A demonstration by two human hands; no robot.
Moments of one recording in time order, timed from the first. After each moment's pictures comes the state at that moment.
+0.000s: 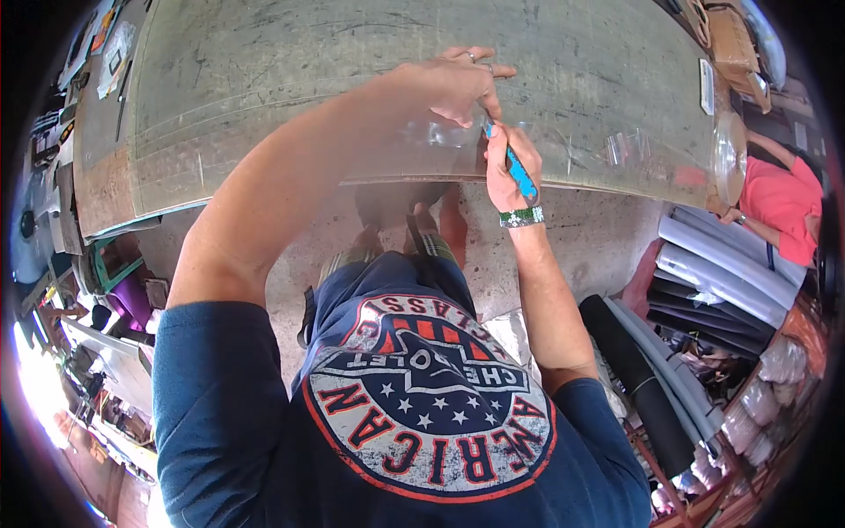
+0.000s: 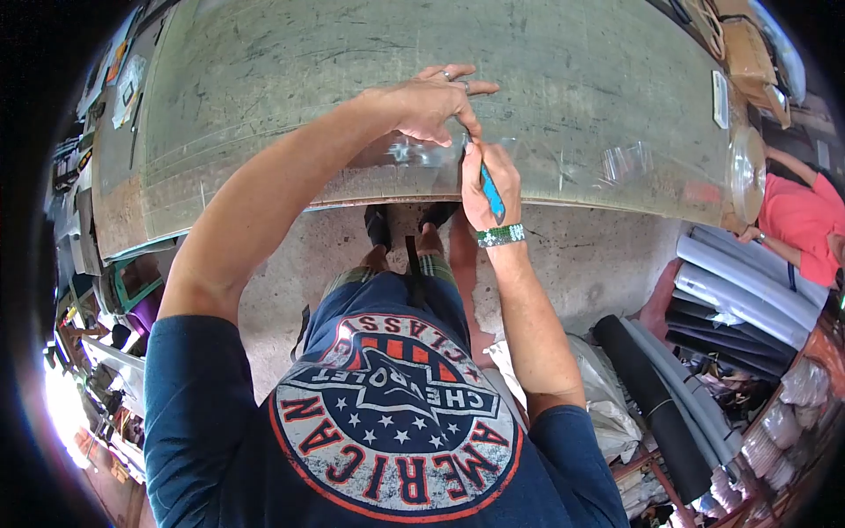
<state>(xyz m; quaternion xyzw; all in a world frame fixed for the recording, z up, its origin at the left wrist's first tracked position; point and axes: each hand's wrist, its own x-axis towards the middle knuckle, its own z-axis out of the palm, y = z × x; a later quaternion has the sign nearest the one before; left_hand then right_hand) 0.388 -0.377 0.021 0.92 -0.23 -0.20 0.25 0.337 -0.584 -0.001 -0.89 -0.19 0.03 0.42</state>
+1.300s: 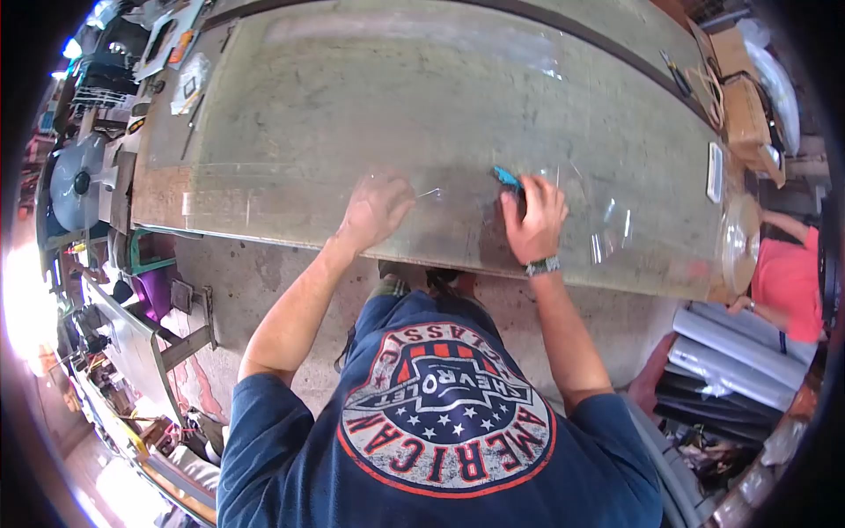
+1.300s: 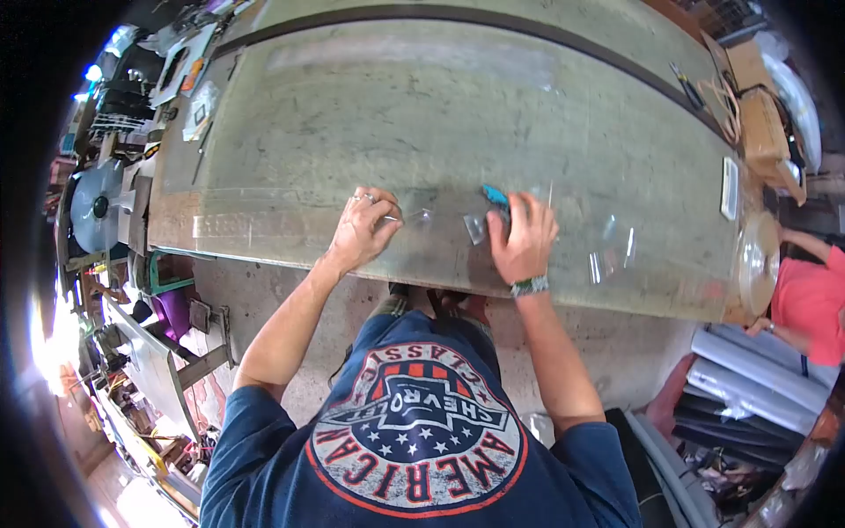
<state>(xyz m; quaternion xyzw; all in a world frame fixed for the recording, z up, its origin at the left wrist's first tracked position) 0.278 -0.345 0.024 0.94 0.09 0.12 0.32 0.437 -0.604 0.025 -0.89 -0.36 -0.12 0.27</state>
